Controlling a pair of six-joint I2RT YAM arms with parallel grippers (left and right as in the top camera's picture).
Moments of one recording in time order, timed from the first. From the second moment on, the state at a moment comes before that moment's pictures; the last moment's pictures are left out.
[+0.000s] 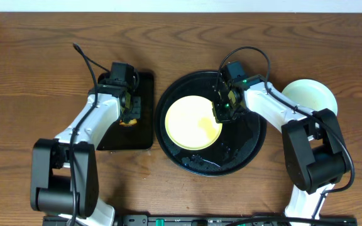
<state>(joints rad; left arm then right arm) -0.13 1.72 1.06 -0.64 -0.10 -0.09 0.40 1.99 1.27 -0.72 -0.25 0.23</state>
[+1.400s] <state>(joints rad) -0.13 1.38 1.06 -0.87 -0.09 -0.21 0.39 1.84 1.26 -0.73 -0.11 0.23</state>
